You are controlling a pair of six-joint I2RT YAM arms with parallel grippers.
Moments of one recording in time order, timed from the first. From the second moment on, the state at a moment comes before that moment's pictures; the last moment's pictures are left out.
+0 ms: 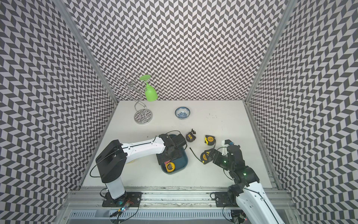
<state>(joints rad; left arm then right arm) -0.95 1.81 1.24 -0.97 -0.15 -1.31 0.27 0.54 0.41 -0.56 -0.35 0.78</state>
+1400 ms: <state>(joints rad) -0.82 1.82 1.17 -0.85 -0.12 -1.33 0.27 0.61 0.41 -0.48 -0.35 0.78</state>
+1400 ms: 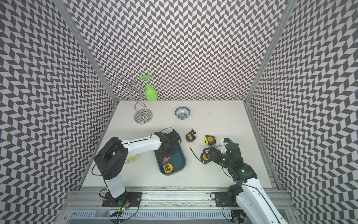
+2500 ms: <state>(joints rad) -0.82 1.67 1.56 -0.94 -0.08 -1.31 0.29 0.63 0.48 -0.28 -0.51 0.71</state>
